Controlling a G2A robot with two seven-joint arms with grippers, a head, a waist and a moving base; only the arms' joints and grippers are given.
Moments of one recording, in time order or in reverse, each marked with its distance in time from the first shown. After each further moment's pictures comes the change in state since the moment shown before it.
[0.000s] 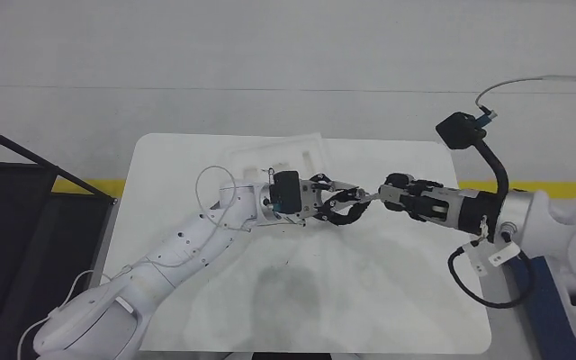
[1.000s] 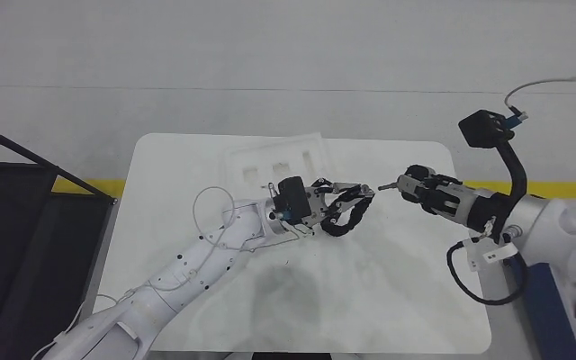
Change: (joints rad) left arm 0.154 -0.004 -0.087 -0.148 -0.079 0.125 -0.211; right arm -0.062 0.025 0.047 -0.057 -0.131 0.066 -0.028
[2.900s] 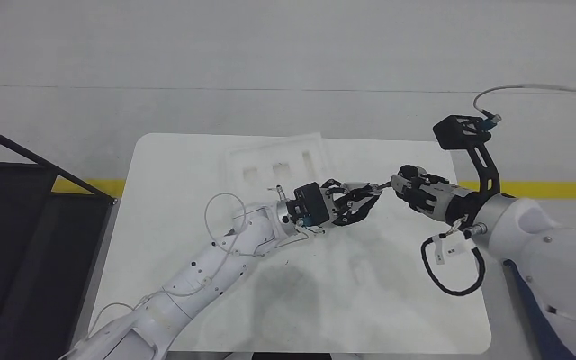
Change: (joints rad) left arm 0.048 -0.088 -0.073 0.033 0.154 0.059 -0.034; right arm 0.086 0.036 -0.192 0.000 -0.148 0.079 -0.030
